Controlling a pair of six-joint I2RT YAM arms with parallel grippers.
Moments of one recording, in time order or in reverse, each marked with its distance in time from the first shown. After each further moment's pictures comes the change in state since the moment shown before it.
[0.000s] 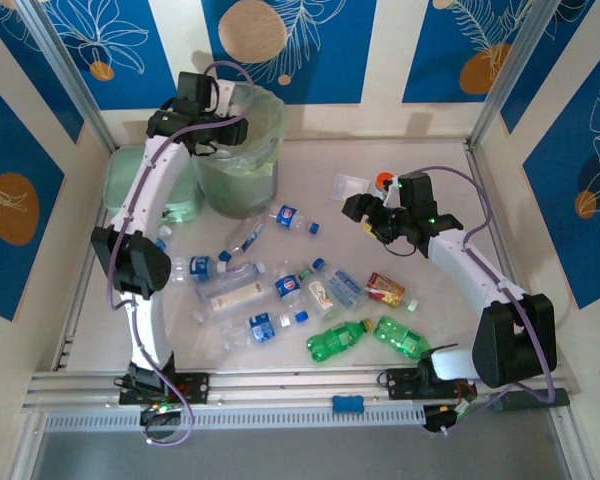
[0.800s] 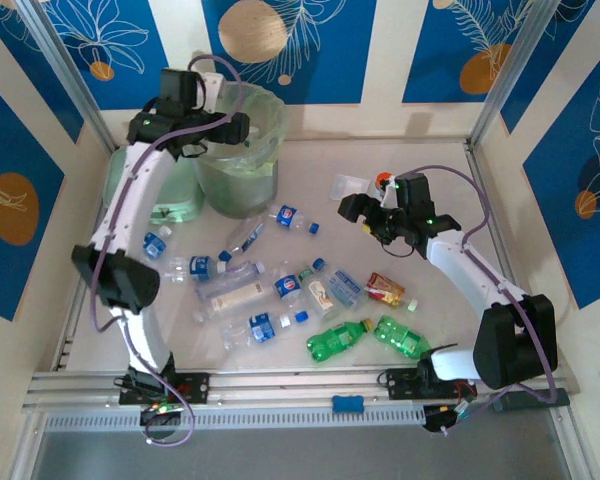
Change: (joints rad) left arm 0.003 -0.249 -0.155 0.010 0.000 -0.035; right arm 0.036 -0.005 0.000 0.001 0.035 -0.034
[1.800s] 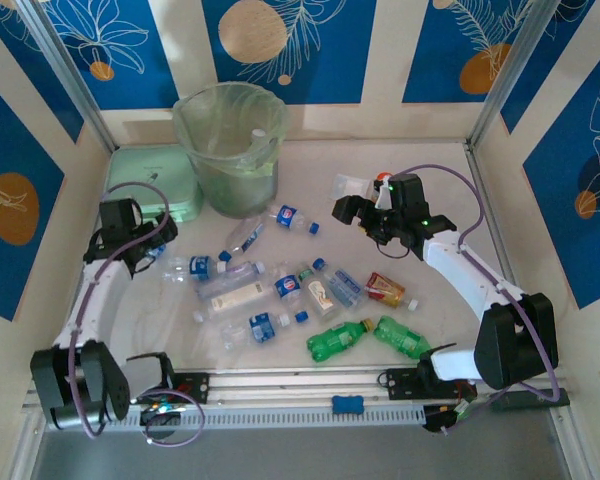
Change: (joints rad) left arm 0.417 -0.586 -1.255 0.434 -0.082 -0.320; right arm 0.036 0.002 0.002 0.007 0.029 -0.011
